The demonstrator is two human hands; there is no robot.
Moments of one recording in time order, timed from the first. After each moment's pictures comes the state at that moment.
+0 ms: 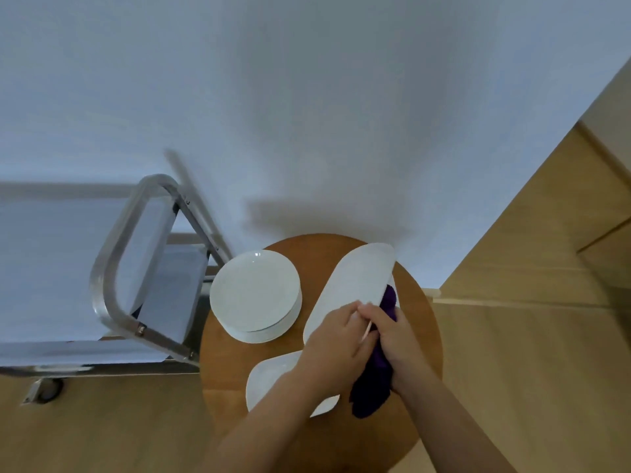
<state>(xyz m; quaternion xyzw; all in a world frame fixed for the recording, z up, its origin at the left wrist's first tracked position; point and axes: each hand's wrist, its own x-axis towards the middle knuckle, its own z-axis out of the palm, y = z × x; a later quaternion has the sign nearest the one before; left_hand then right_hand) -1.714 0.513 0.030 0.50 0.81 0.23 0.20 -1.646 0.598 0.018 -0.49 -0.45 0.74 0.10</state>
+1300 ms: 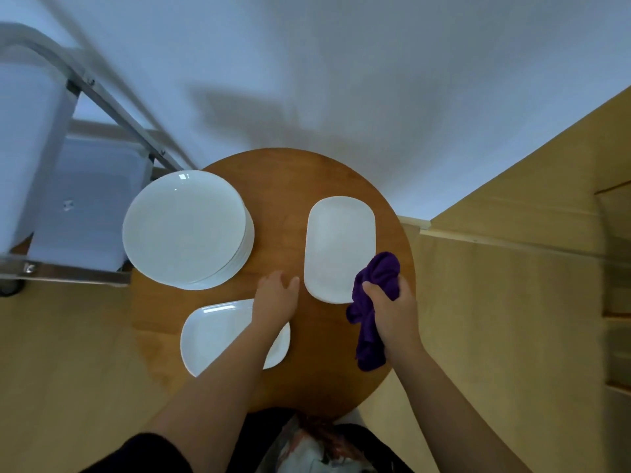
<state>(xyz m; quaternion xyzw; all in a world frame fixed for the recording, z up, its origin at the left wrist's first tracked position) -1.750 0.581 -0.152 0.04 0.90 0.22 0.37 -1.621 0.699 -0.101 -0.56 -0.54 0.63 0.09</state>
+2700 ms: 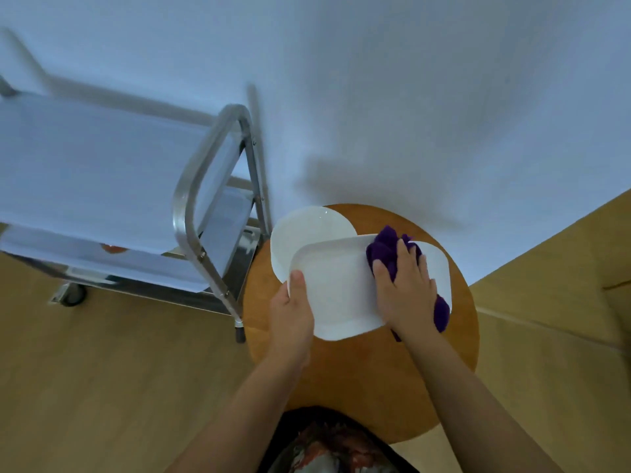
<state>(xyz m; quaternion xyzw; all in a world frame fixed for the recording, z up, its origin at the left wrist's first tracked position) -1.763 0.381 0.022 -0.09 0.67 0.70 0.24 -1.717 0.523 0.018 -0.39 -0.88 0.26 0.05</state>
